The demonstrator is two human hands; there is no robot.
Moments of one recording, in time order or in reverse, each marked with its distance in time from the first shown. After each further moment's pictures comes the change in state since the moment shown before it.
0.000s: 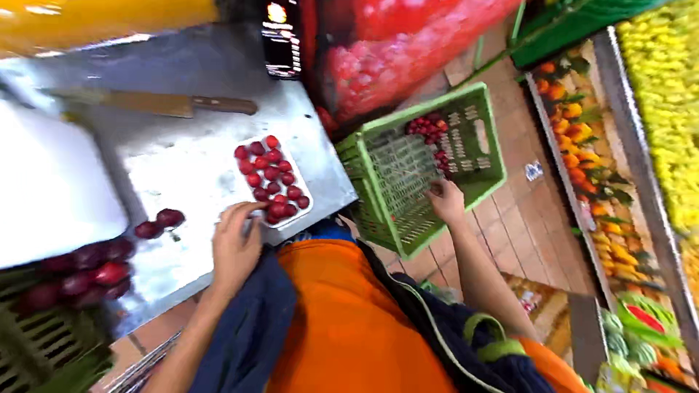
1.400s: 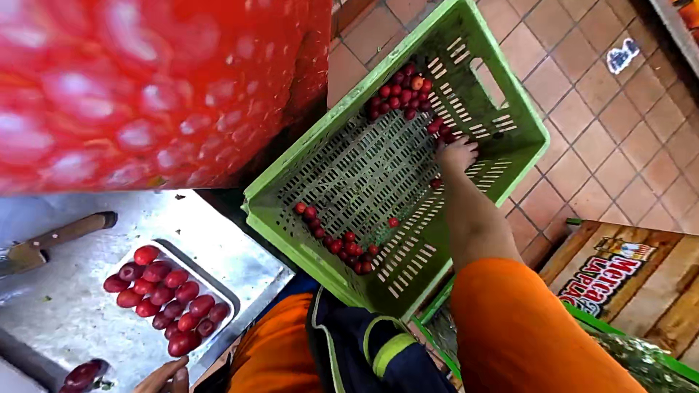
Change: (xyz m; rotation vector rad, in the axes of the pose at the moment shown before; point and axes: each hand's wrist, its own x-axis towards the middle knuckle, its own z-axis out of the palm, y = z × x) left_hand -0.007 0.056 0.038 0.059 -0.026 -0.162; right_hand 0.239 0.220 0.093 -0.040 0.175 0.768
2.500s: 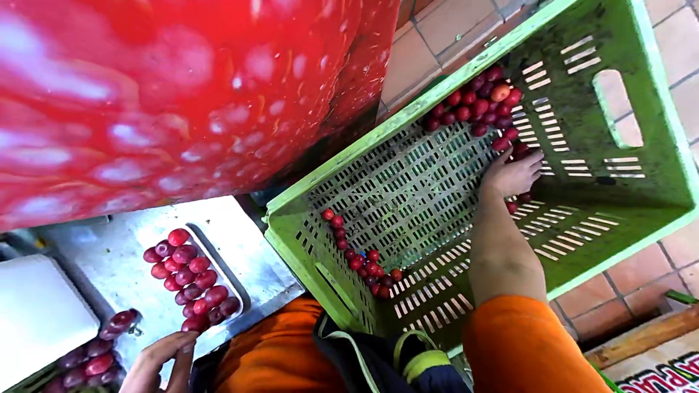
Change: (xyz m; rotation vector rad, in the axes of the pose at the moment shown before) left_hand 0.029 0.045 0.012 0.194 0.031 0.036; right_hand 0.036 -0.029 0.073 0.055 0.284 0.088
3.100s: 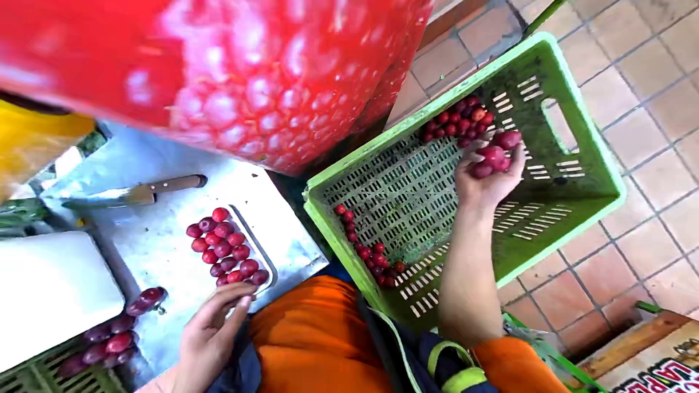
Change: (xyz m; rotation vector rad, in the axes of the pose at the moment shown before) left_hand 0.013 0.007 -0.004 -0.476 -0.175 -0.062; right_hand -0.115 -0.068 -0.201 2.430 -1.121 0.304
